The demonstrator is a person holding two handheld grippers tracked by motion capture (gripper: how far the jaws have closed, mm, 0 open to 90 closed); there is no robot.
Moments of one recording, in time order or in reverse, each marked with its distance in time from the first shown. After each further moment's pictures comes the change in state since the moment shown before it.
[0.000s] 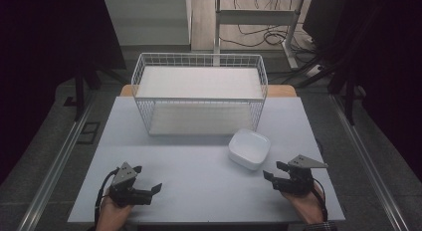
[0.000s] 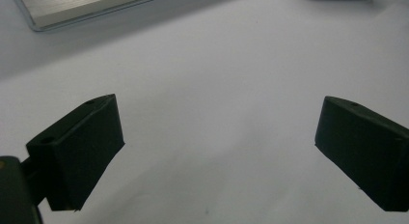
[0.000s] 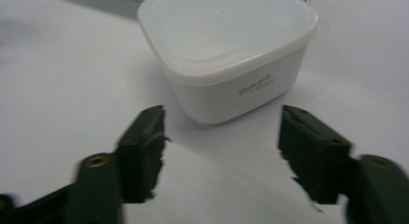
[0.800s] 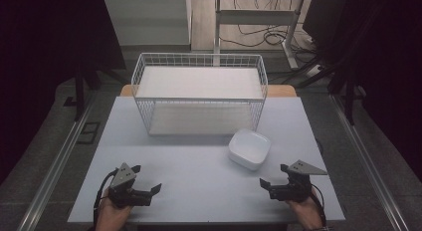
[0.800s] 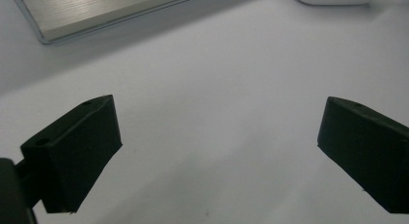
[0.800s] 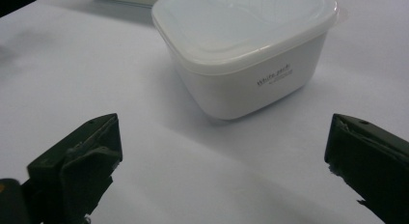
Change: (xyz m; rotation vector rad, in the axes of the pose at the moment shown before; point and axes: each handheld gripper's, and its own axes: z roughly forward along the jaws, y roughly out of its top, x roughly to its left) left arm -0.003 0.001 -0.004 -0.024 0.015 0.027; right arm 0.007 -0.016 0.003 -0.051 0.029 0.032
